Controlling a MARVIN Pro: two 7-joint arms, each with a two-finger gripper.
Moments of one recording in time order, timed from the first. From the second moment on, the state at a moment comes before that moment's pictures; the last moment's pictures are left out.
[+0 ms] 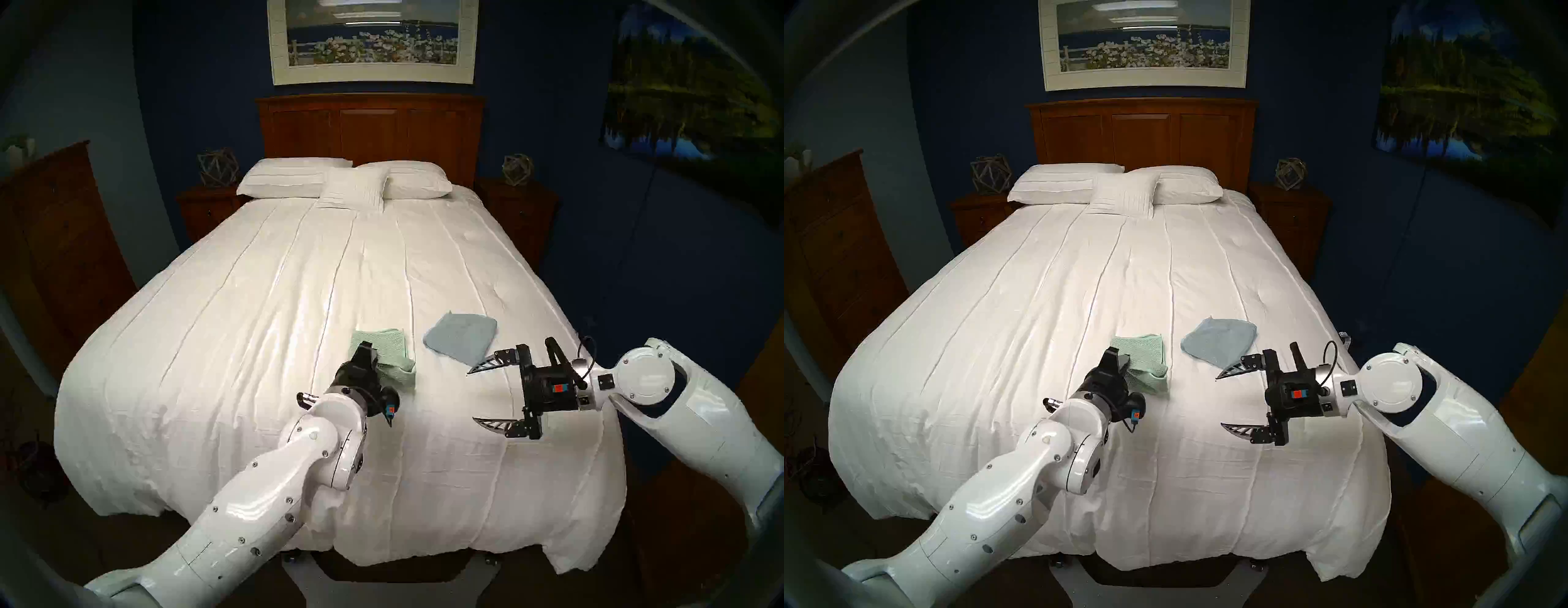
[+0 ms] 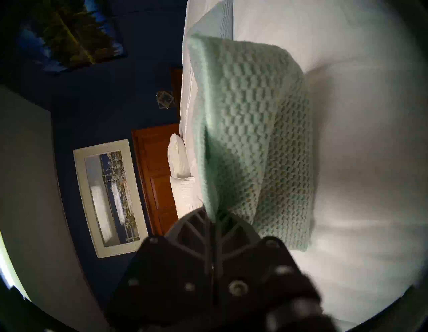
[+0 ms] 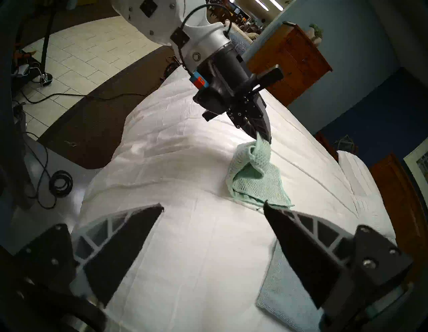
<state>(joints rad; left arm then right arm) 1.47 -1.22 -1.00 -1.77 1.42 0.34 -0.36 -1.34 -0.51 1.13 -1.80 0.12 -0.30 0.84</state>
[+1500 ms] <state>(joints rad) 1.06 -1.57 -1.16 -1.07 1.65 0.15 -0.23 -1.34 -0.51 1.13 -1.80 0.12 -0.30 0.84</state>
